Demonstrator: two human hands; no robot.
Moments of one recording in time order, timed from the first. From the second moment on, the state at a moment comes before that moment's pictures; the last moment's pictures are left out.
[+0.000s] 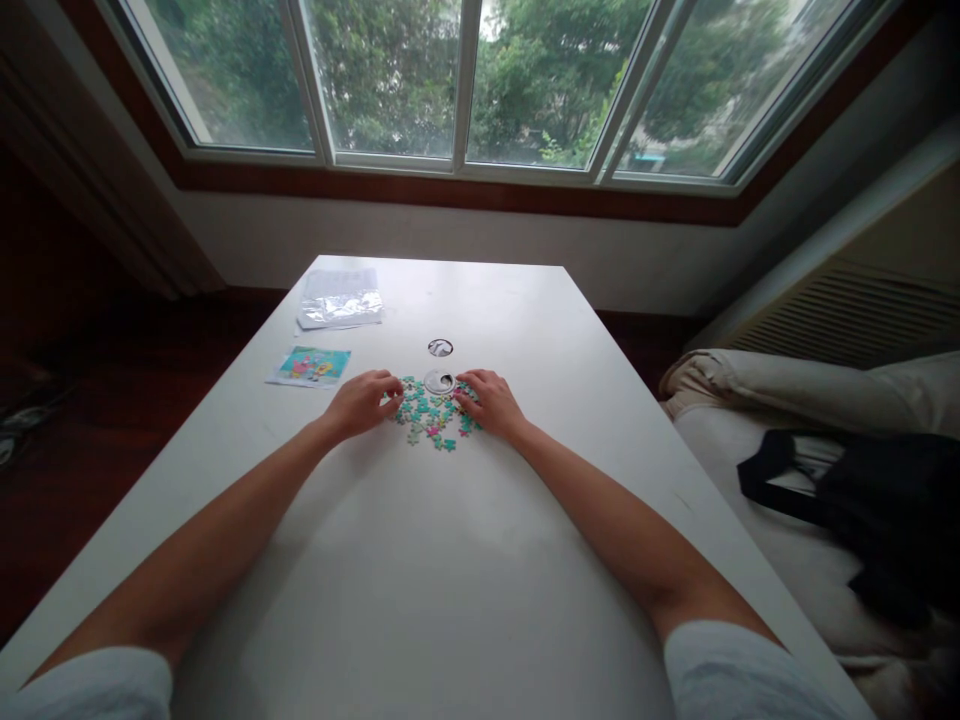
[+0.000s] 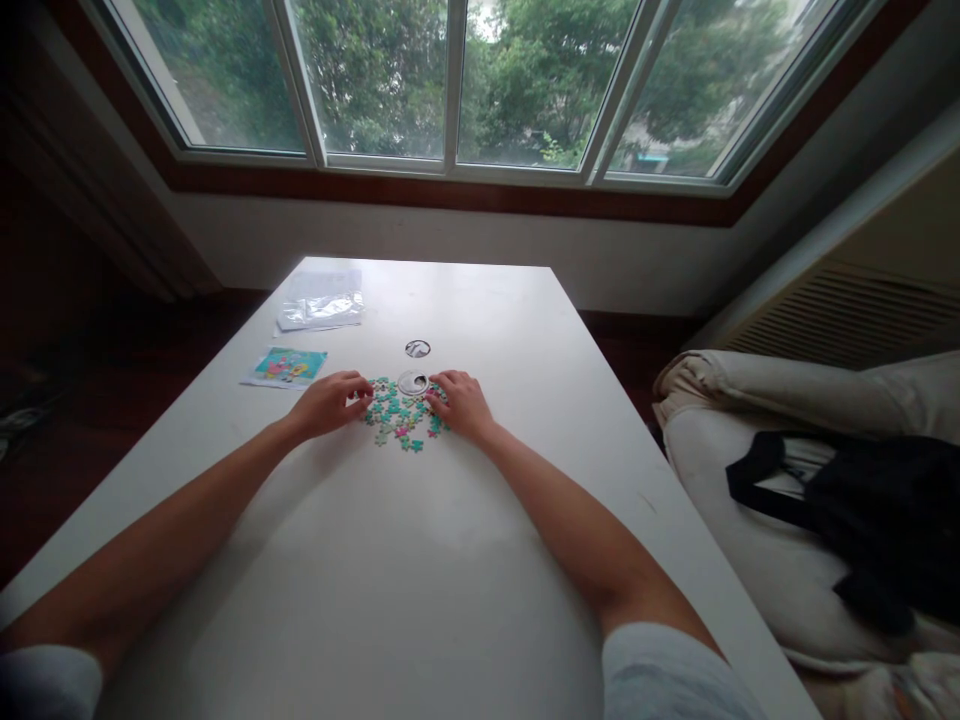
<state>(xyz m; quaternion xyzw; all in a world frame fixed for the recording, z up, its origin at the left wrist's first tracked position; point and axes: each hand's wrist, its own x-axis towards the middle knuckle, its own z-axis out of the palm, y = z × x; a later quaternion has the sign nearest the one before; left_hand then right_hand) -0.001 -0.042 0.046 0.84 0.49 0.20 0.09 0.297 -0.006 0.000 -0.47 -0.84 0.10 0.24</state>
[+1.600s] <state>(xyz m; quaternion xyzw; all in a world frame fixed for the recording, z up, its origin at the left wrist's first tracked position) -0.040 -0.051 0.018 0.80 0.56 0.22 -0.07 0.298 -0.005 -0.001 -0.46 -0.85 0.09 0.25</state>
